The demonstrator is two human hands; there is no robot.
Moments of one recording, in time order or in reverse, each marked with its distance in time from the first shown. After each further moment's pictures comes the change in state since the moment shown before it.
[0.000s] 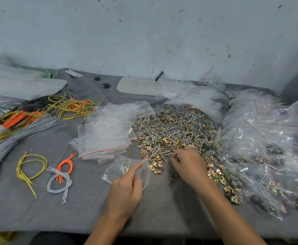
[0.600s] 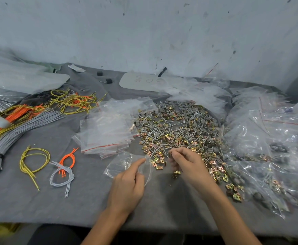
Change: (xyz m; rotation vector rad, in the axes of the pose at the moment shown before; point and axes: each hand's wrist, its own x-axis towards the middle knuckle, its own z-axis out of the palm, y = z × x) left_hand 0.000 0.003 -0.003 -0.029 -0.031 -0.043; right_hand -0.032 -0.018 -0.007 1.212 -0.116 0.158
